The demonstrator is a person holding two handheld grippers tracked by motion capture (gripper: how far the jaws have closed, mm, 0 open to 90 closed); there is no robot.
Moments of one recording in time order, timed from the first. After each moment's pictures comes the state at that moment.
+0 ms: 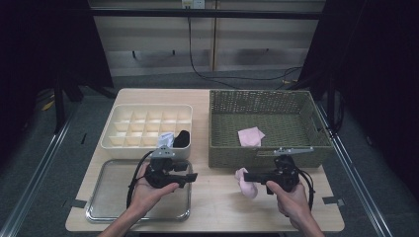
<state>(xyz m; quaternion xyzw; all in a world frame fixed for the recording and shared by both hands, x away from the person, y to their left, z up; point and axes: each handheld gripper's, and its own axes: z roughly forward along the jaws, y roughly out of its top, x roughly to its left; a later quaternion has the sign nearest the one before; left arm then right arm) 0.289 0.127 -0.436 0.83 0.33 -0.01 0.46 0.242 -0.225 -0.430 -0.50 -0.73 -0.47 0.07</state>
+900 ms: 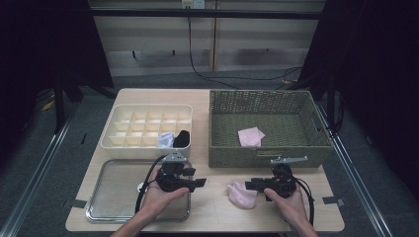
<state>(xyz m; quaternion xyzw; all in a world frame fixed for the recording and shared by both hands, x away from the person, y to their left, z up) 0.284 0.100 -0.455 0.84 0.32 -0.02 0.44 0.243 -0.236 -0.477 -0.53 -0.74 -0.41 0.04</state>
